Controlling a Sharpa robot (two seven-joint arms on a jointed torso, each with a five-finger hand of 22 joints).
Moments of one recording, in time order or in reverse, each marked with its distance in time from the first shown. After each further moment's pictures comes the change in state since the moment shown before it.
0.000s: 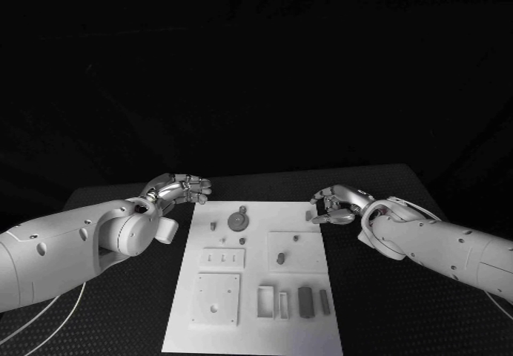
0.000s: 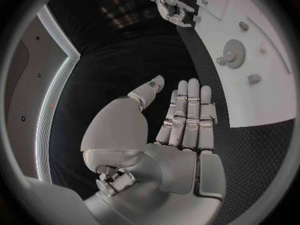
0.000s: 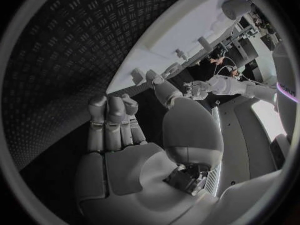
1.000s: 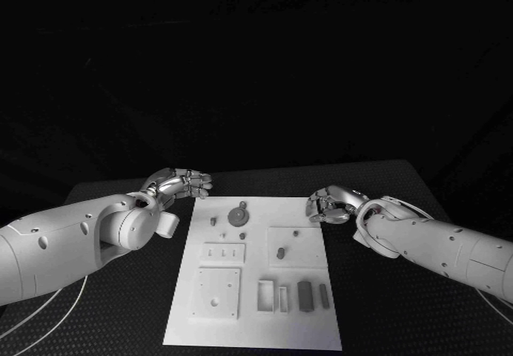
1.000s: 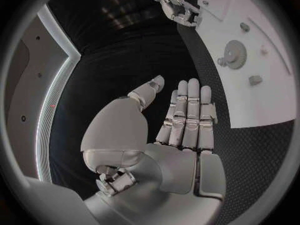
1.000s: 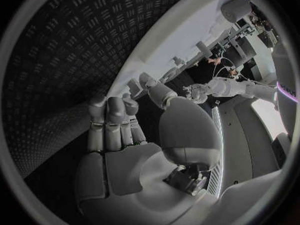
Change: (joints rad) left arm 0.000 0.001 0.000 -0.003 -0.001 0.002 -0.001; left_hand -0.004 0.004 0.000 0.000 0.000 0.000 0.000 0.000 0.001 -0.004 0.004 0.000 0.000 0.000 0.000 0.000 0.000 0.000 0.000 0.000 0.000 0.000; right arm -0.019 0.036 0.000 -0.033 0.007 0.025 0.008; right_hand 0.037 0.046 0.072 0.003 -0.054 0.044 -0.046 0.049 0.014 0.004 -0.013 0.004 -0.008 0.000 -0.007 -0.004 0.007 0.000 -0.004 0.005 0.000 0.010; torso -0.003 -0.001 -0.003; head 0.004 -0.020
